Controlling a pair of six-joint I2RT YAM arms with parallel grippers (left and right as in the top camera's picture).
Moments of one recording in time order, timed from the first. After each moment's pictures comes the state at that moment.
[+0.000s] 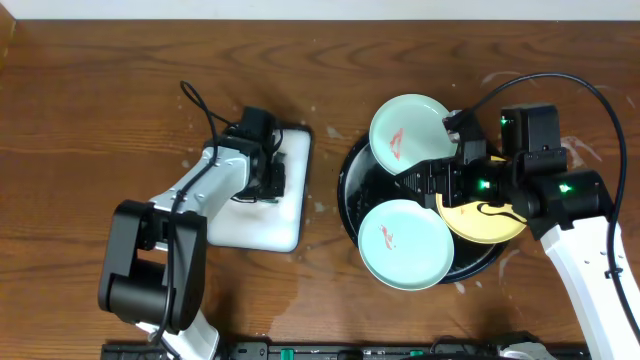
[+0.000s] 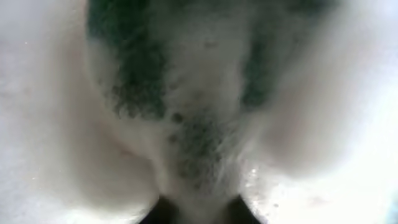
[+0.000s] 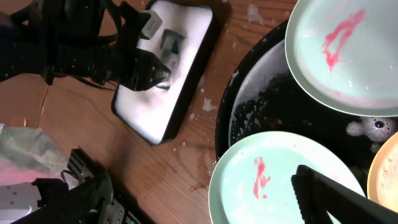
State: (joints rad) left arm -0.24 1.81 1.07 -0.68 0.05 -0.22; right arm 0.18 1.25 1.15 -0.90 -0.63 0.14
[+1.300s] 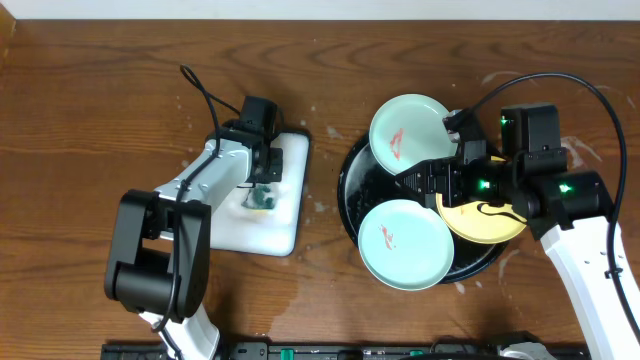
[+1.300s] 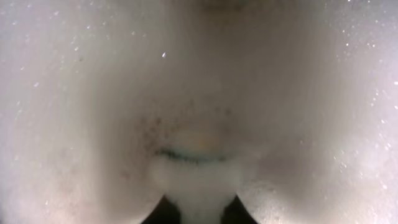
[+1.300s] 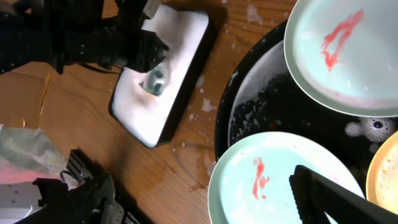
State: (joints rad) left arm -0.24 1.86 1.12 -0.58 -0.07 -0.19; right arm 0.18 1.25 1.15 -0.90 -0.63 0.14
